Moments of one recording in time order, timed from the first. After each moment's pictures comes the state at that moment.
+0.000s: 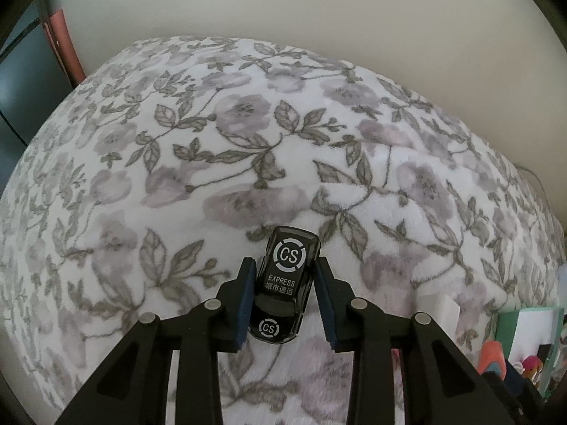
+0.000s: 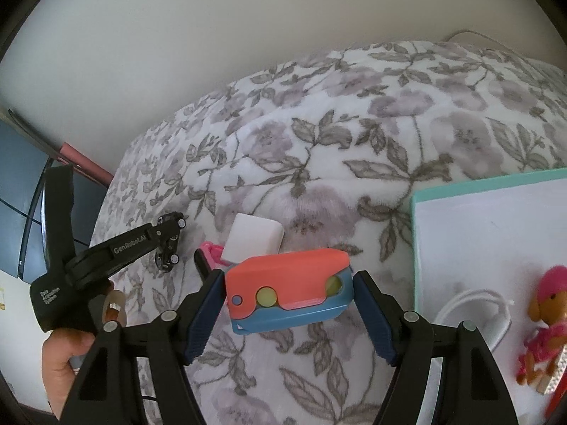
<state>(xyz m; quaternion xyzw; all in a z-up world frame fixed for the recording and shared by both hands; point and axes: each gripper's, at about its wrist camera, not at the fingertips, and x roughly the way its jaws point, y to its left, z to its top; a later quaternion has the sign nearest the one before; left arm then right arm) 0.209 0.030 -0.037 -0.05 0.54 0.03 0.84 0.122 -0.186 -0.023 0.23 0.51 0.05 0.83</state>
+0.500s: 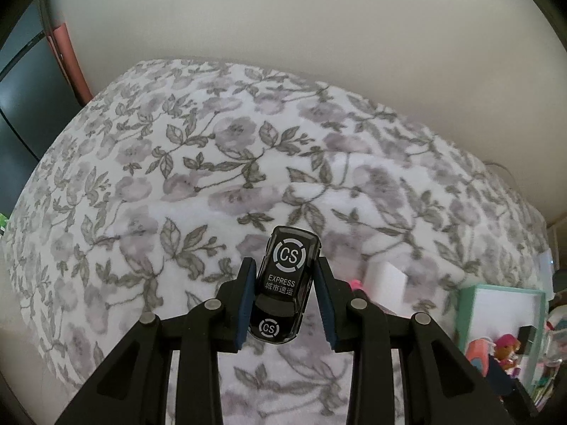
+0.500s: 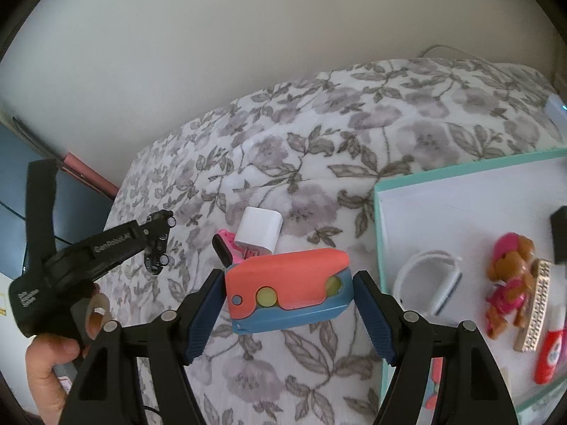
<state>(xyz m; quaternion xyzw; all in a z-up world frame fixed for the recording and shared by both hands) 0.167 0.007 0.022 -0.04 0.52 0.02 0.85 0.077 -0.200 0.014 0.24 0.49 0.03 0.84</state>
